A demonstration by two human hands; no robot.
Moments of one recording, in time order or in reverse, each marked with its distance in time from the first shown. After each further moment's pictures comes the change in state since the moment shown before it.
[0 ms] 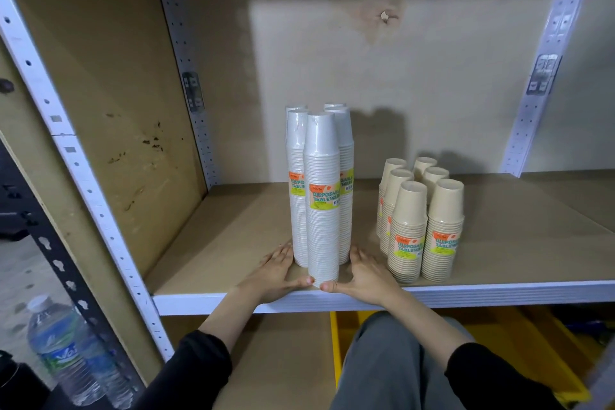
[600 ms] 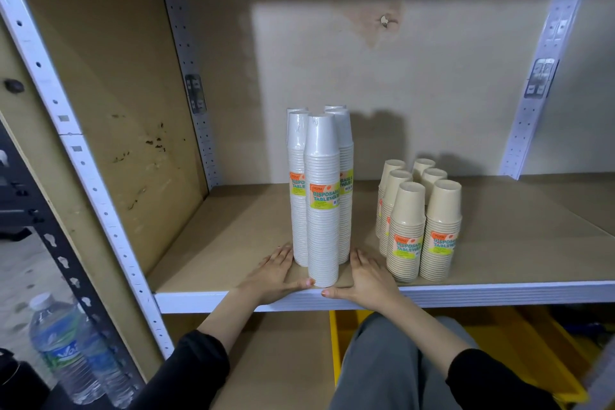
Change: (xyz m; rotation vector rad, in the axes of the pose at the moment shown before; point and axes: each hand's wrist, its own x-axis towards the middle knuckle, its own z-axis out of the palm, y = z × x) left_hand -0.007 0.004 -0.003 0.048 -0.036 -0.040; right_hand -0.006 0.001 0.005 -0.089 0.039 0.015
